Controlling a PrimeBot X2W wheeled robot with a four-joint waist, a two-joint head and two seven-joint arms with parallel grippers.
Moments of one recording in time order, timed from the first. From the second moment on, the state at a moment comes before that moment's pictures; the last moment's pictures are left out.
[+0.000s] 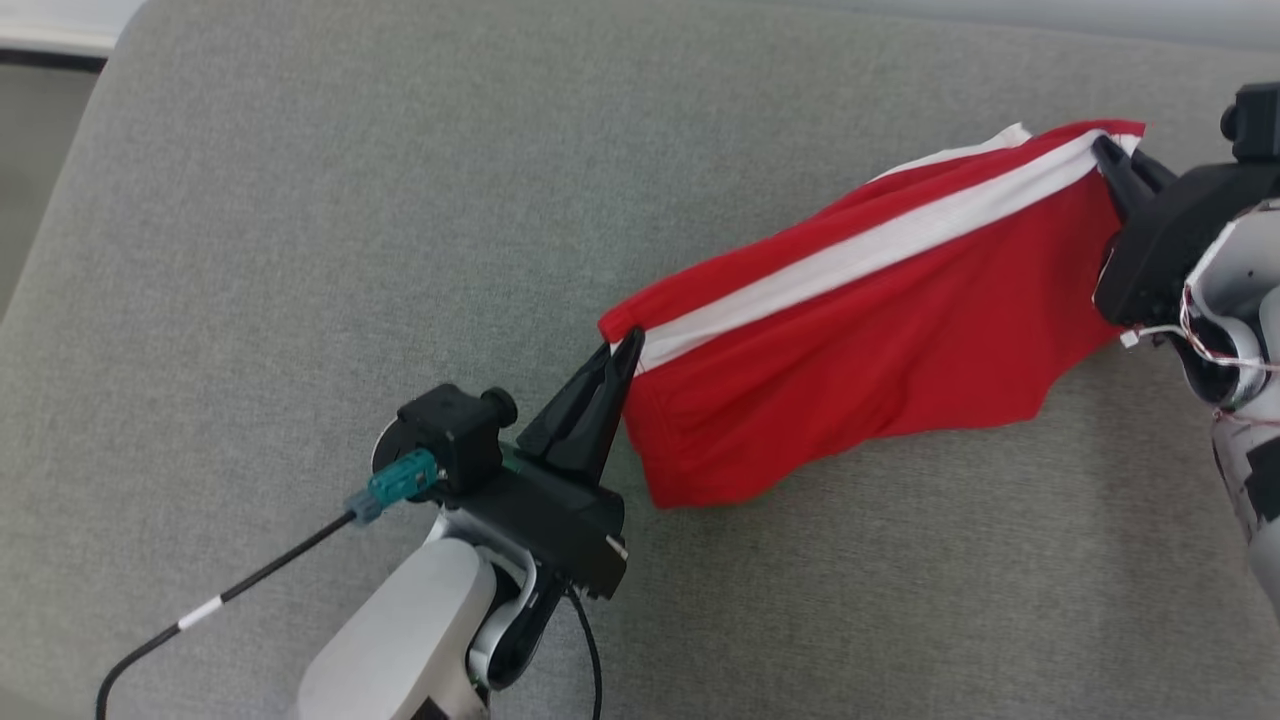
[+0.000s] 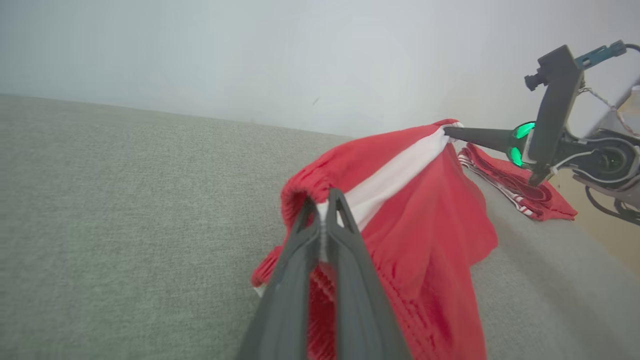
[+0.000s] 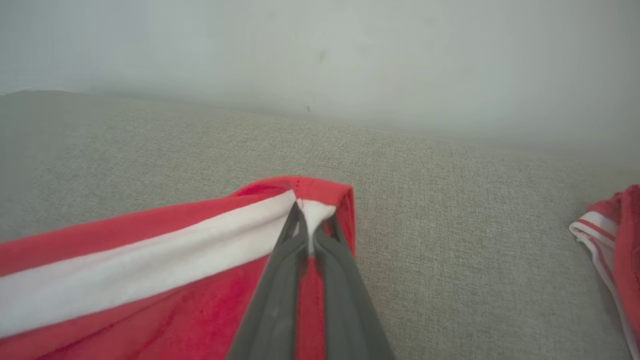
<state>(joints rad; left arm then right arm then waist) -0.60 0.16 -0.64 0.38 -0.67 -0.13 -0.26 -0.86 -0.40 0.20 0.64 0.45 0.13 0.29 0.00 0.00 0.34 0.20</state>
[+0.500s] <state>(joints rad) -0.68 0.13 -0.65 0.46 -0.66 -0.13 -0.26 -1.02 -0.37 0.30 0.90 0.42 0.13 0.14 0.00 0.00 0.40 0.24</state>
